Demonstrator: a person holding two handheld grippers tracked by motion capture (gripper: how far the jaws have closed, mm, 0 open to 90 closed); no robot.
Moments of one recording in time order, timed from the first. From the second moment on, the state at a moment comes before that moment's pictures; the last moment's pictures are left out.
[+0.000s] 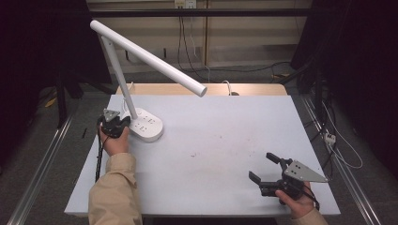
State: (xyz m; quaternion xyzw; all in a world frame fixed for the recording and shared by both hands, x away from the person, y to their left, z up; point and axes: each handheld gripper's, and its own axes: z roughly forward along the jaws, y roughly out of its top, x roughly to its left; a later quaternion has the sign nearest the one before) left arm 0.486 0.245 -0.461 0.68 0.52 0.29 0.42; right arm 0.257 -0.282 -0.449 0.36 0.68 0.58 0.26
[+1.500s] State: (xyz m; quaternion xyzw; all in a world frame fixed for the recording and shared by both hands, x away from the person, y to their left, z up) left arm 0.489 0.243 -0.457 0.68 0.54 0.28 0.40; right arm 0.255 -0.283 -0.447 0.36 0.68 0.58 0.26
